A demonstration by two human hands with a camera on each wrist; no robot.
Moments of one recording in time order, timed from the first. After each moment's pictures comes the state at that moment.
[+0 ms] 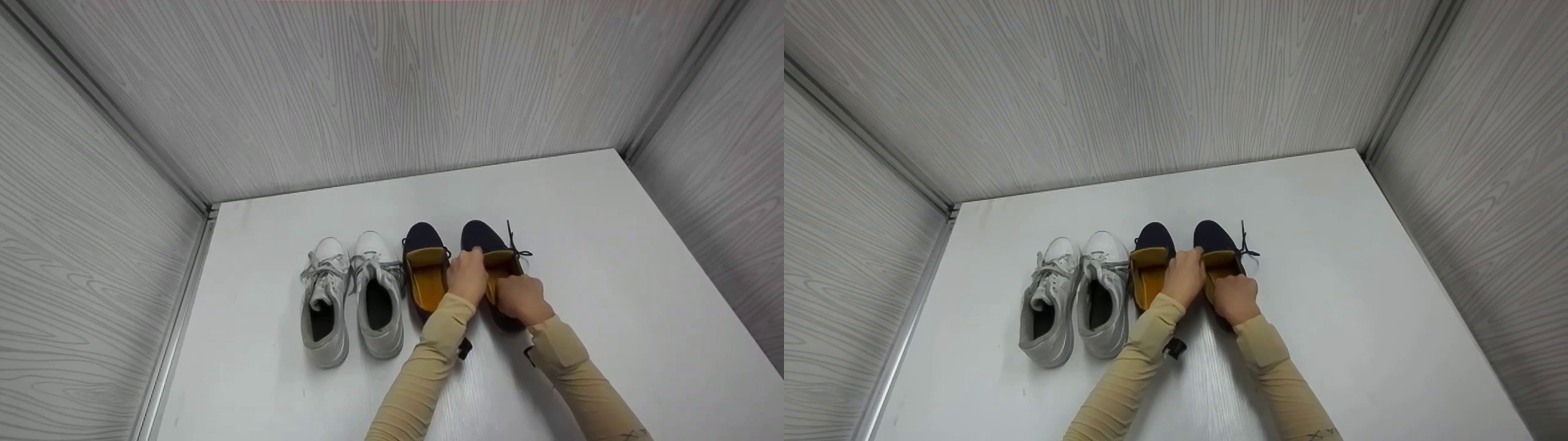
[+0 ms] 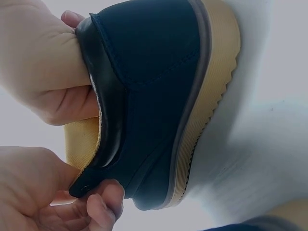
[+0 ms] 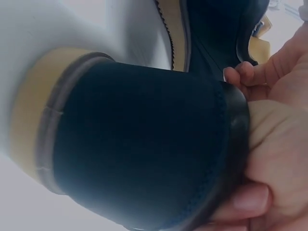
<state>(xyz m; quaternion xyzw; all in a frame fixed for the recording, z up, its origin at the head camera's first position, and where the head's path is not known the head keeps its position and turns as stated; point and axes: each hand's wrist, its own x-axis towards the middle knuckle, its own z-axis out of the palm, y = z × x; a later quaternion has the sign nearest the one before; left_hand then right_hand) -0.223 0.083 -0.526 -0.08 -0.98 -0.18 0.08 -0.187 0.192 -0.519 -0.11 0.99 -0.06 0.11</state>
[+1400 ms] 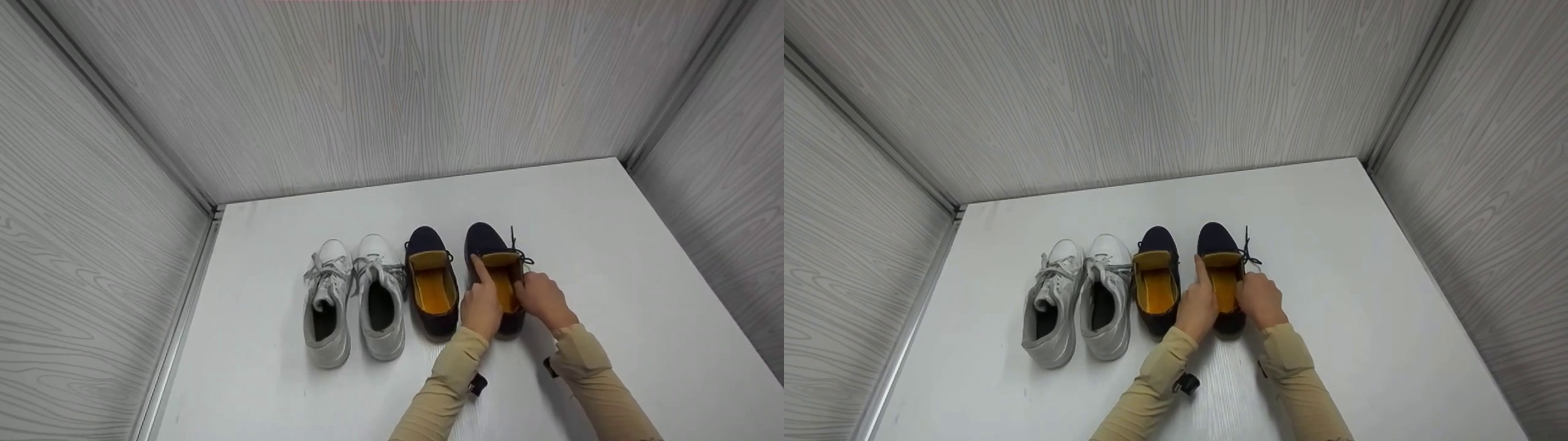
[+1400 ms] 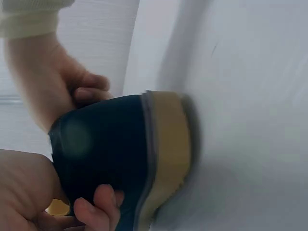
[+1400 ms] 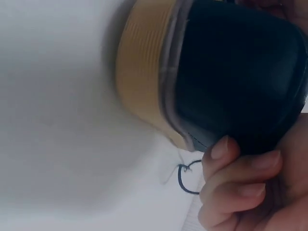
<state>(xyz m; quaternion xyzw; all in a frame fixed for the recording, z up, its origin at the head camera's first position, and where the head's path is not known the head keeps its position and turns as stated) -0.173 0.099 -0.546 -0.04 -0.96 -0.26 0.07 -0.198 0.233 -0.543 0.01 0.96 -0.28 0.07</state>
